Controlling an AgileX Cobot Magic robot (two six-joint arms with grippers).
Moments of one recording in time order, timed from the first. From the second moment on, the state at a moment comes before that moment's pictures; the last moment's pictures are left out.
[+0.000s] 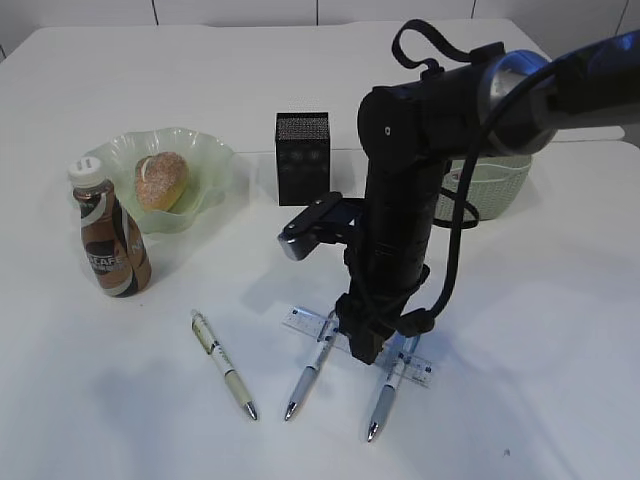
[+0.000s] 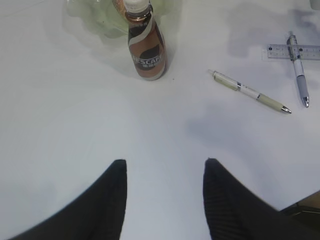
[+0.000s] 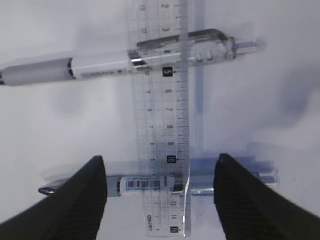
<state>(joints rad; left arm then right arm) -0.31 0.62 -0.78 0.07 1.00 0.02 0.50 2.11 -1.51 0.12 1.08 -0.51</state>
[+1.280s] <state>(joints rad) -0.31 0.62 -0.78 0.08 1.00 0.02 0.51 2.16 -1.51 0.11 1.03 -0.55</state>
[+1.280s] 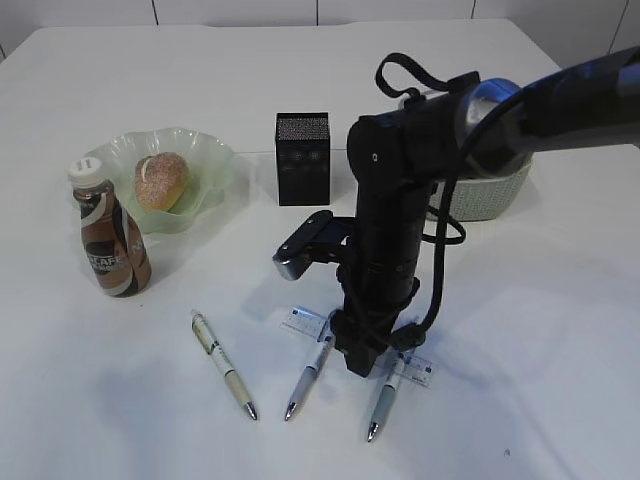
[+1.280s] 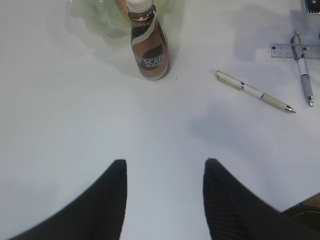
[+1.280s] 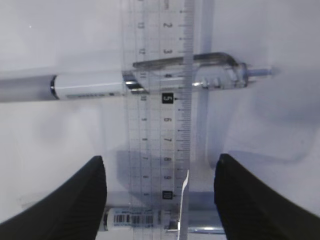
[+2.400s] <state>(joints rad) -0.31 0.62 -0.78 0.11 1.00 0.02 0.51 2.18 -1.51 0.12 1.03 -0.55</state>
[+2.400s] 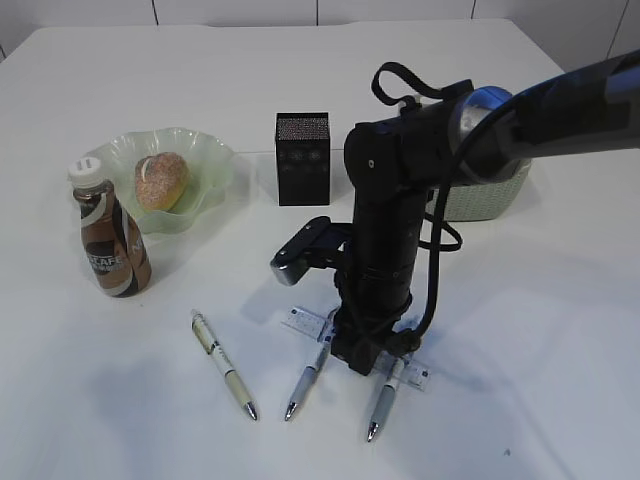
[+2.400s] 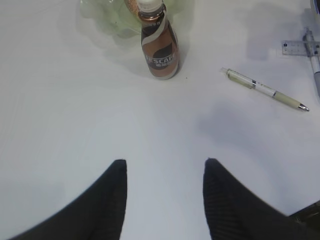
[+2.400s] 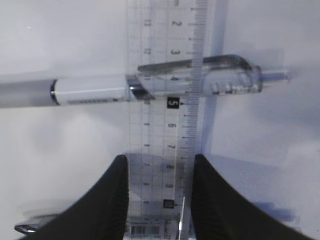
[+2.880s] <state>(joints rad) -0.31 0.62 -0.78 0.11 1.00 0.02 0.52 2.18 -1.68 0.14 1.19 -0.53</state>
